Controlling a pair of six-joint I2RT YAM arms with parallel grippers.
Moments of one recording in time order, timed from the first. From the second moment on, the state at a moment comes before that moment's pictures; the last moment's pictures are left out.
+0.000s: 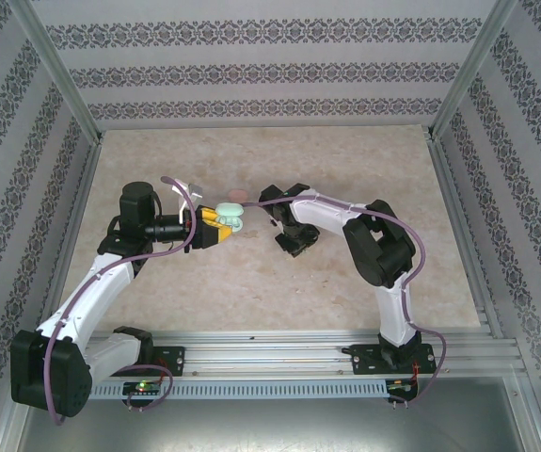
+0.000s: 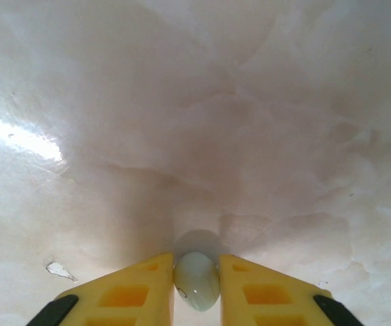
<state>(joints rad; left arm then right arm) -0.16 1.08 0.74 -0.05 1.15 -0.07 0.67 2.06 1.48 -1.05 0.14 0.12</state>
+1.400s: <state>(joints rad) -0.16 1.11 0.71 0.12 1.15 -0.14 0.69 1.51 1.46 -0.92 -0.22 0.46</state>
